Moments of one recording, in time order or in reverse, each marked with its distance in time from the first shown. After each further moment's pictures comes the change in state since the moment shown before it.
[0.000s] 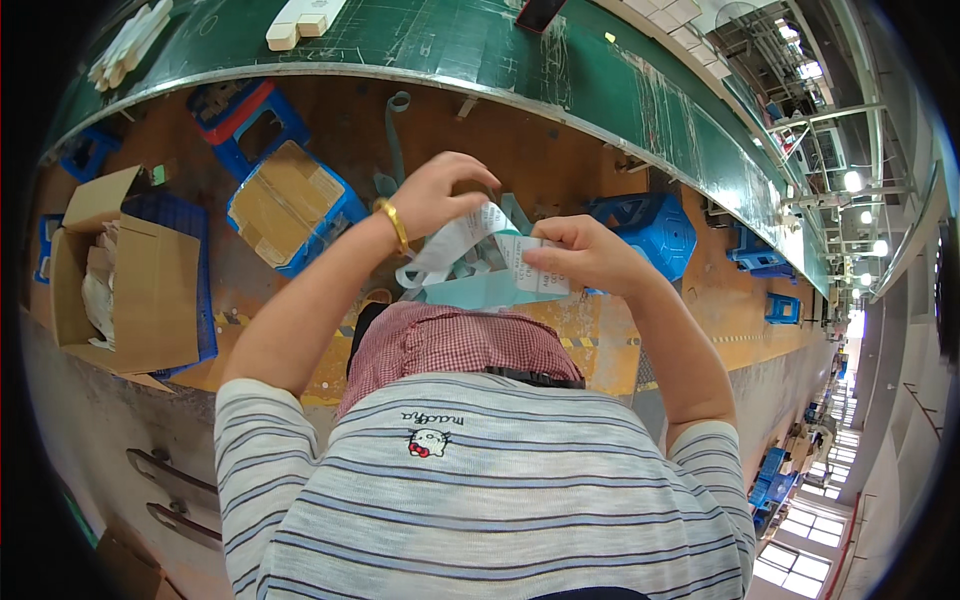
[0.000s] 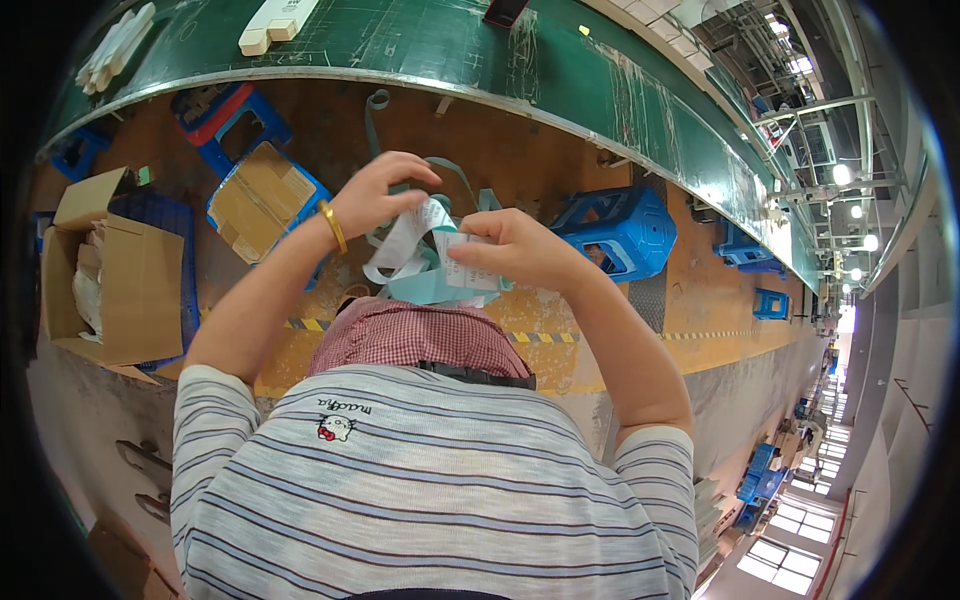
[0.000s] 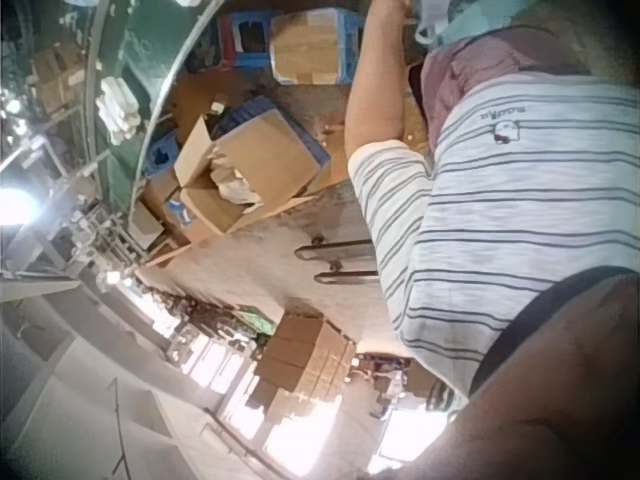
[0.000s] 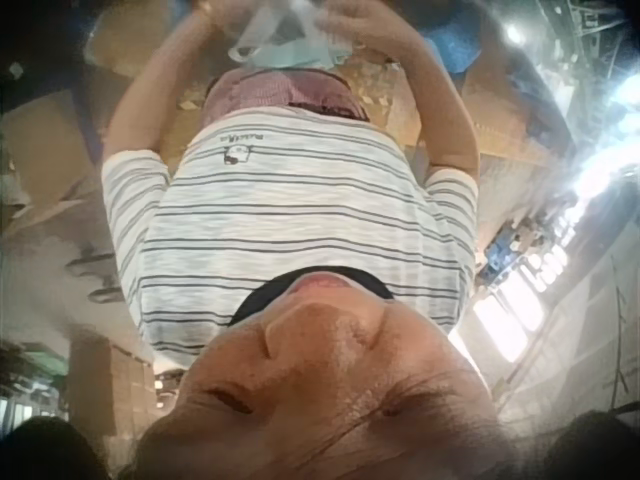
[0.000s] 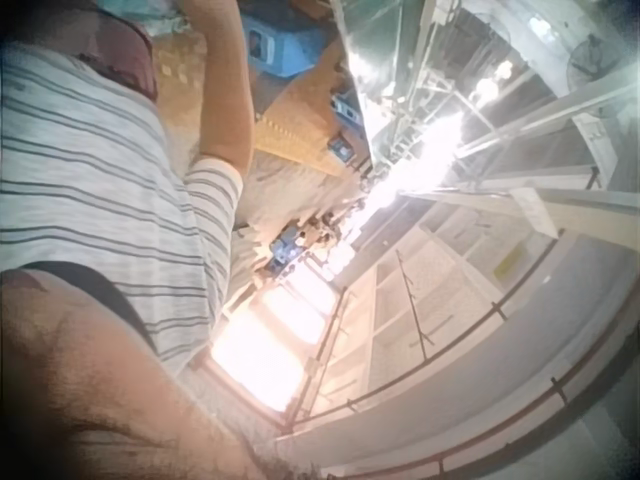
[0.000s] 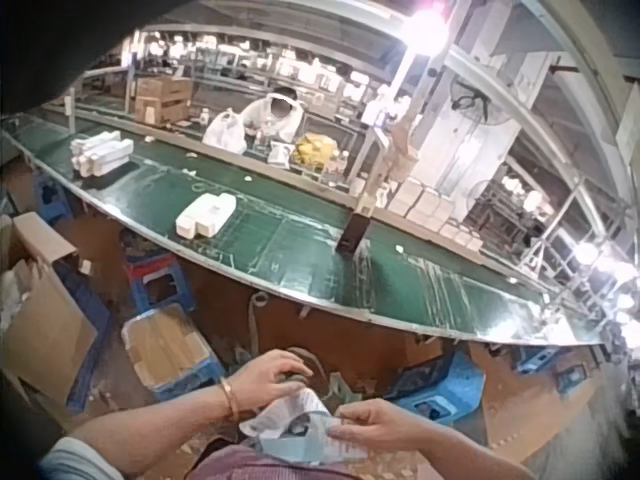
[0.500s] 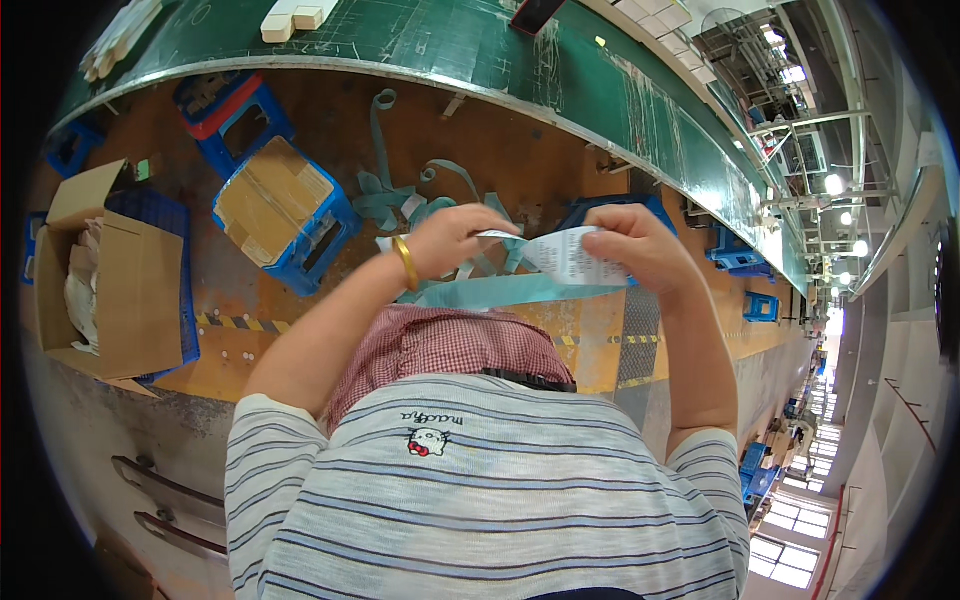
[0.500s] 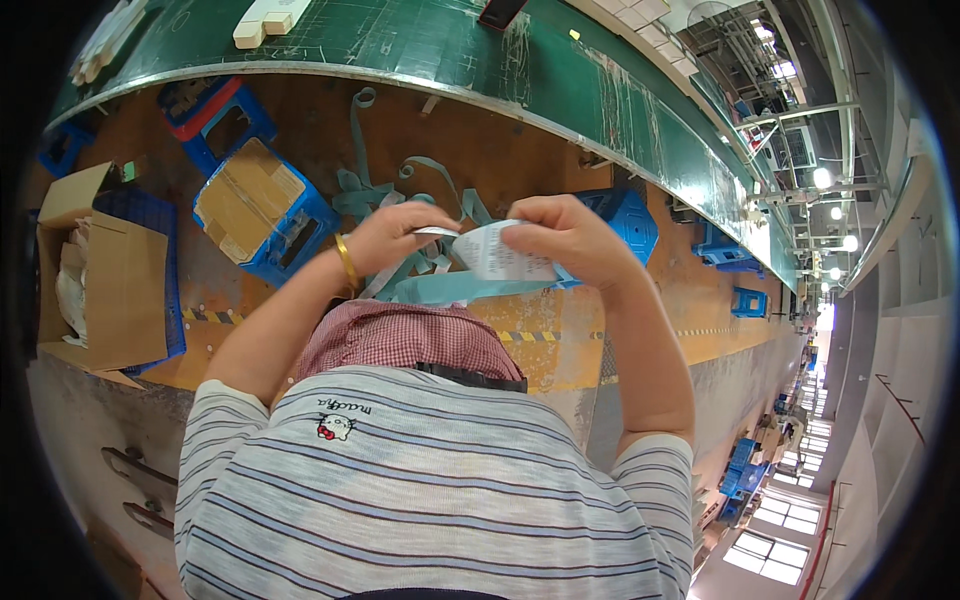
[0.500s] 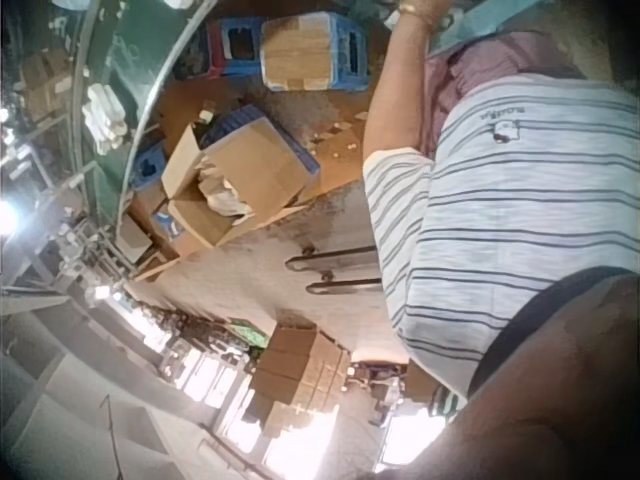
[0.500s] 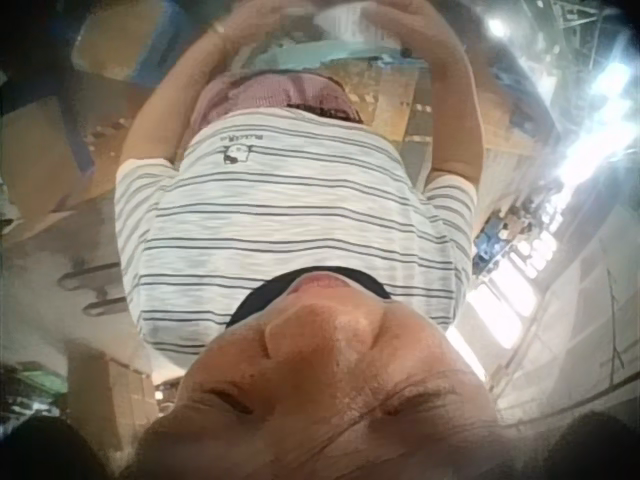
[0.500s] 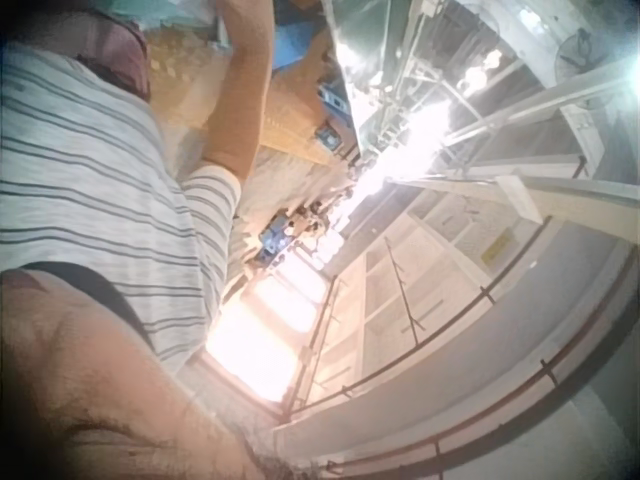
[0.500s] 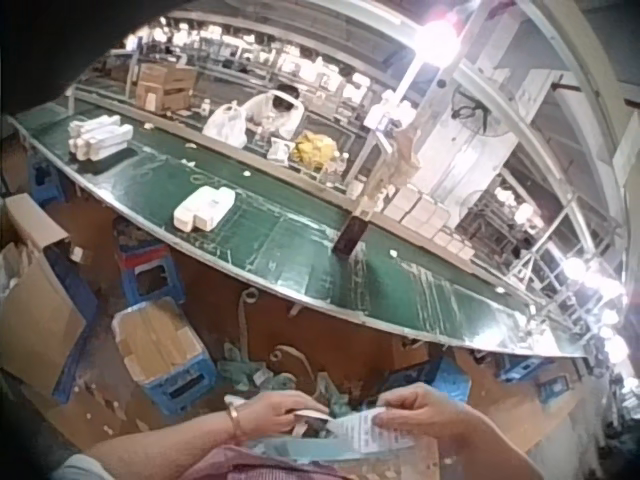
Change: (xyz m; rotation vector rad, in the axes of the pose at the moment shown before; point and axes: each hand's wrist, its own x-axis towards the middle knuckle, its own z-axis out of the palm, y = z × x) left_hand -0.023 0.006 0.036 -0.290 -0.117 0.000; right_hand -0.027 -0.019 -0.024 0.101 0.148 0.053
